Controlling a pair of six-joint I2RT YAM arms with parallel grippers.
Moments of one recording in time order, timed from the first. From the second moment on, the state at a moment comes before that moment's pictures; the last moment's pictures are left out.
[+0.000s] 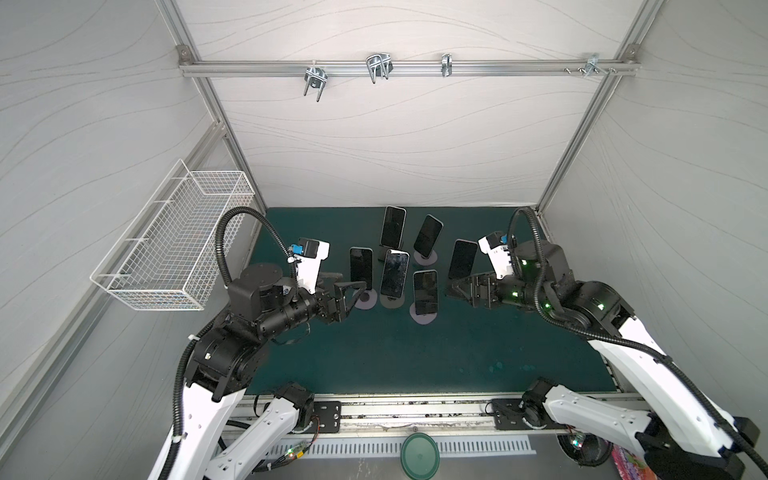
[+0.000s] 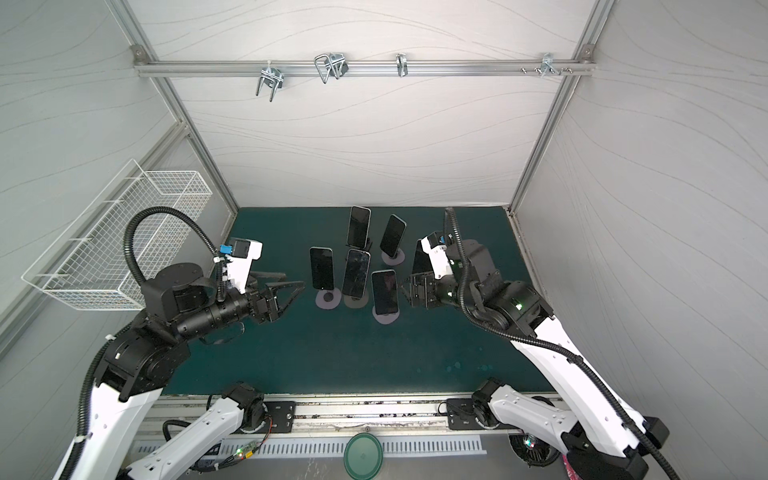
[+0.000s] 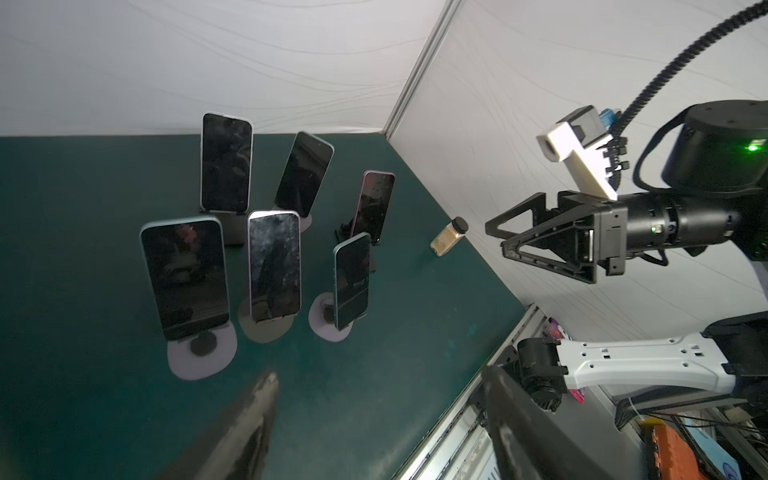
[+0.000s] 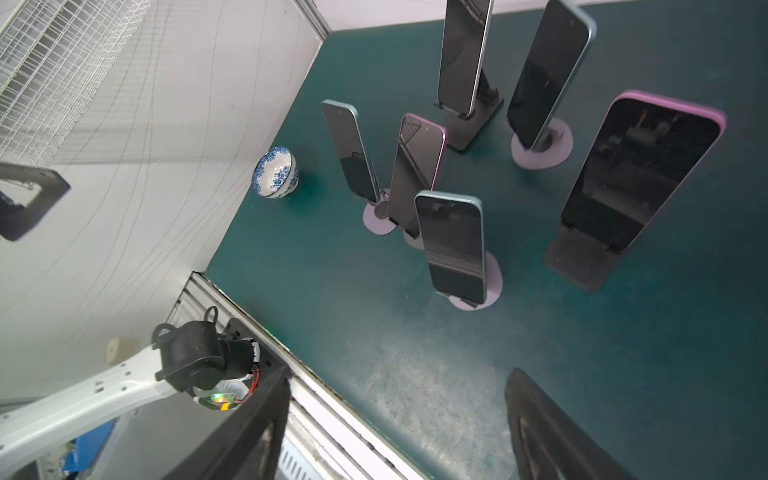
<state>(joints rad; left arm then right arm) -0.39 0.69 1.17 -0.88 0.38 -0.35 0.76 0.98 1.28 -0.95 -0.16 0.45</state>
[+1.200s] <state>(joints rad) -0.39 0.59 1.03 -1.07 0.29 -0.42 0.98 1.28 1.35 -0.92 0.11 0.55</state>
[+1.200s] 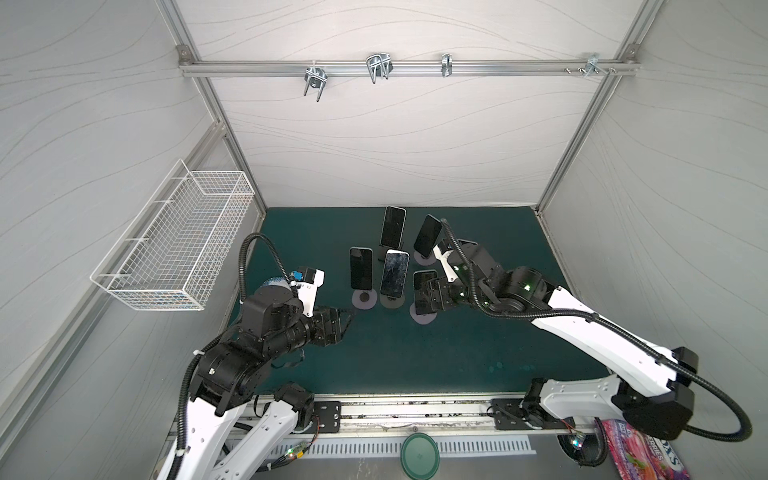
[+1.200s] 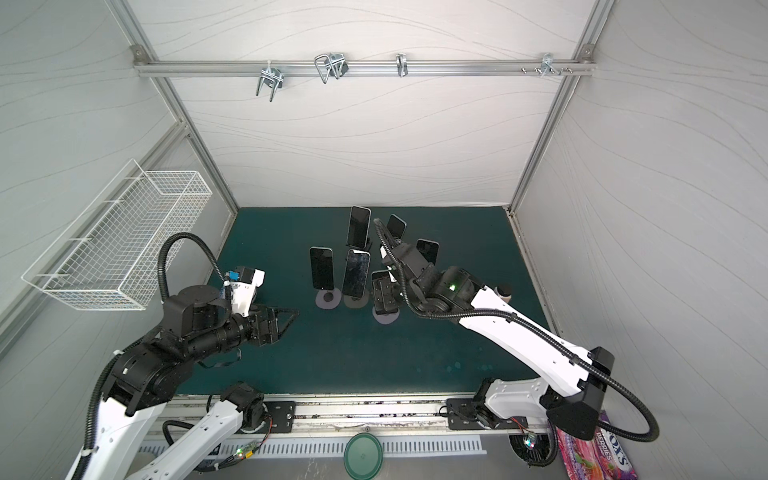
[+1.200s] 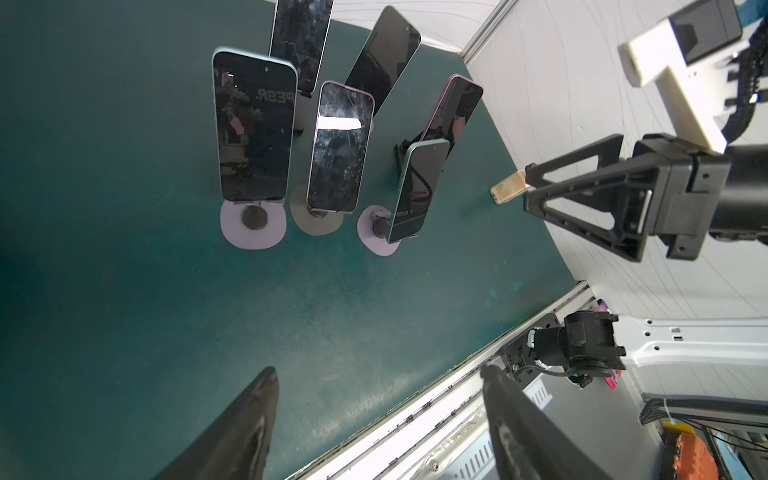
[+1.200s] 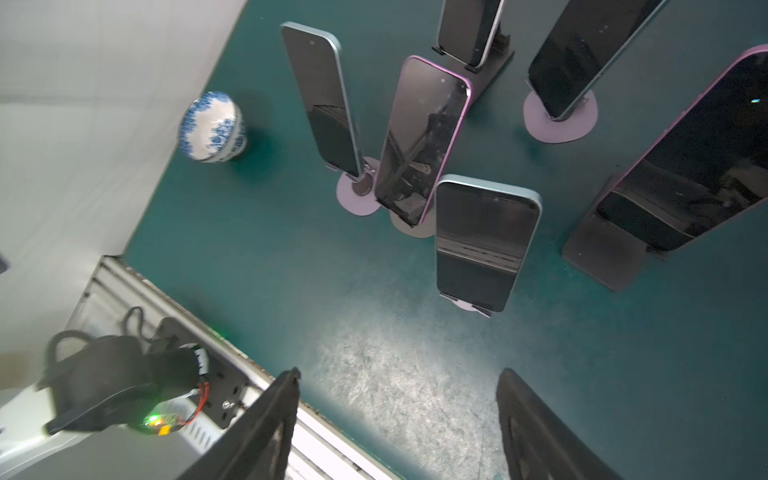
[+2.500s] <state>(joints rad) -0.39 0.62 0.95 -1.04 0.30 -0.40 0.98 1.47 1.38 -0.87 0.27 0.62</state>
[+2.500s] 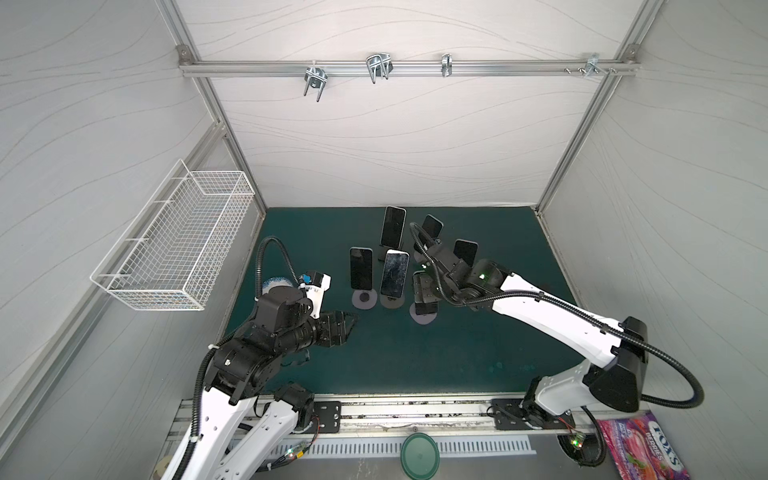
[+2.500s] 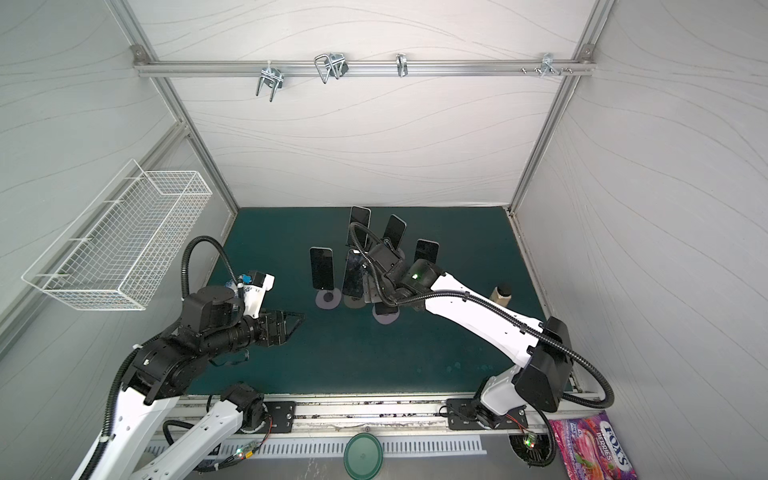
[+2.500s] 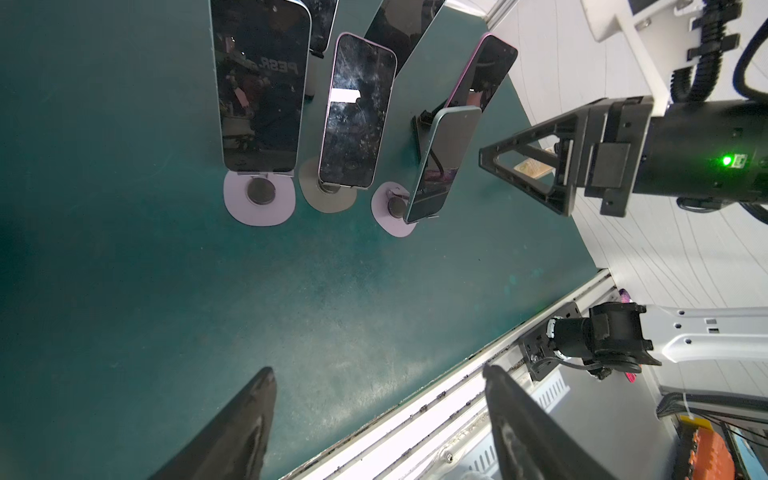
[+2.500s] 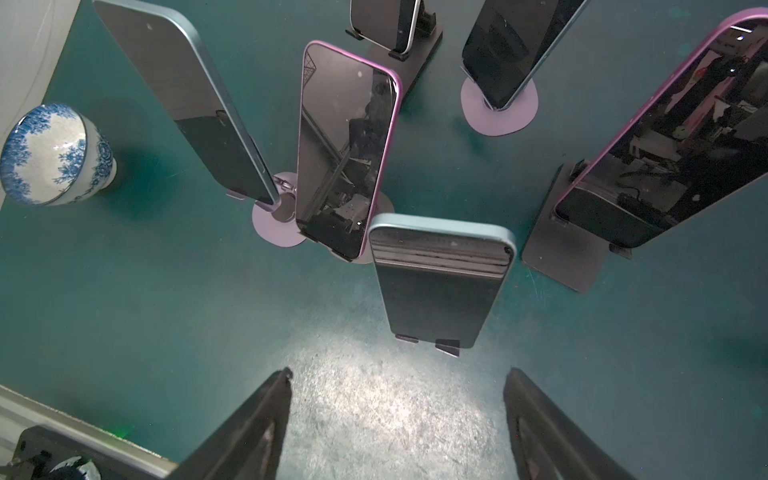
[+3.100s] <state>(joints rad) -0.39 0.63 0.92 -0.99 0.33 -0.40 0.97 1.54 1.38 -0.84 0.30 0.61</state>
